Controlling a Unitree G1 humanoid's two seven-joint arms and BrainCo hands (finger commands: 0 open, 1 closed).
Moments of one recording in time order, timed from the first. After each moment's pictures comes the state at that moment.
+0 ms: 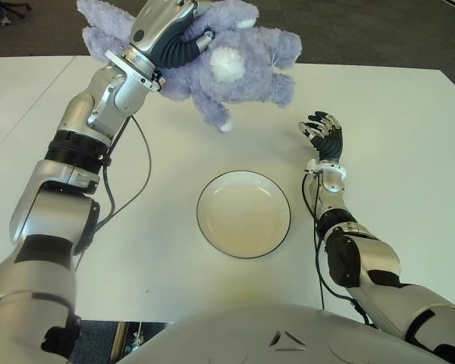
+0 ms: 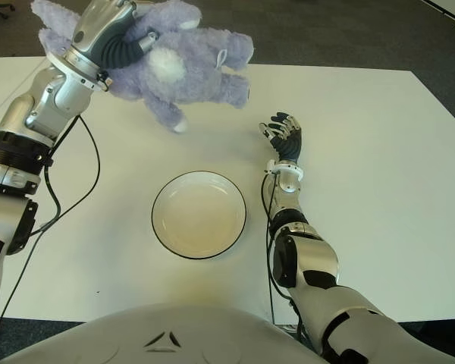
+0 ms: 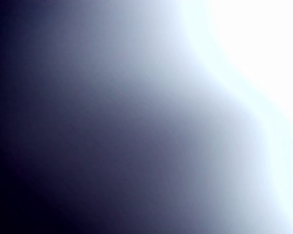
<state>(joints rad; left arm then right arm) -0.84 0.62 -0.30 0.46 0.63 -0.58 0.26 -0.60 -0.06 -0.33 1.17 0.00 -0.66 -0.12</state>
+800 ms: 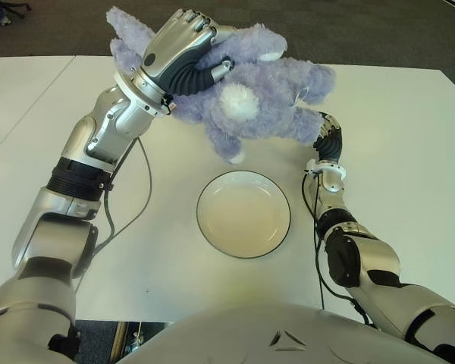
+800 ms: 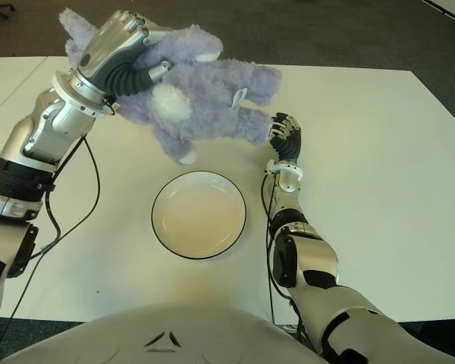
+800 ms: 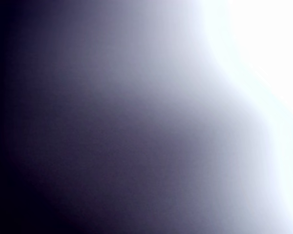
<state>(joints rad) -0.65 0.63 -0.25 0.14 0.45 -0.59 0.06 -0.60 -0.06 -0.33 1.17 0.00 -0.65 -0.13</state>
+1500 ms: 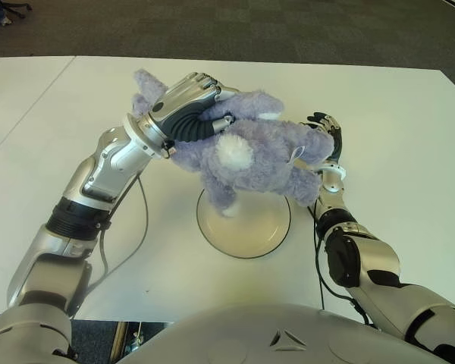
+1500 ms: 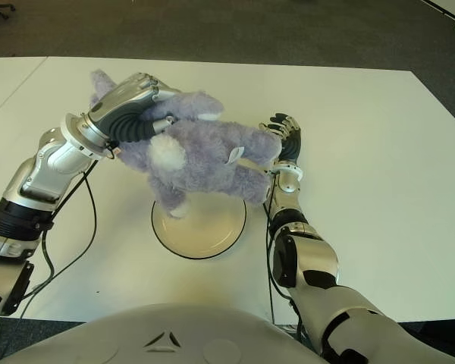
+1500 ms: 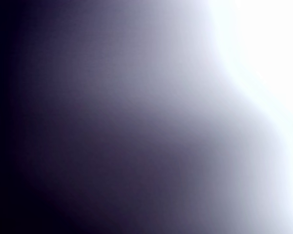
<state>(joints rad) -0.43 0.63 -0.25 -0.04 0.31 -0.55 -0.16 -0.60 -0.06 -0.33 1.17 0.00 -0.65 -0.13</state>
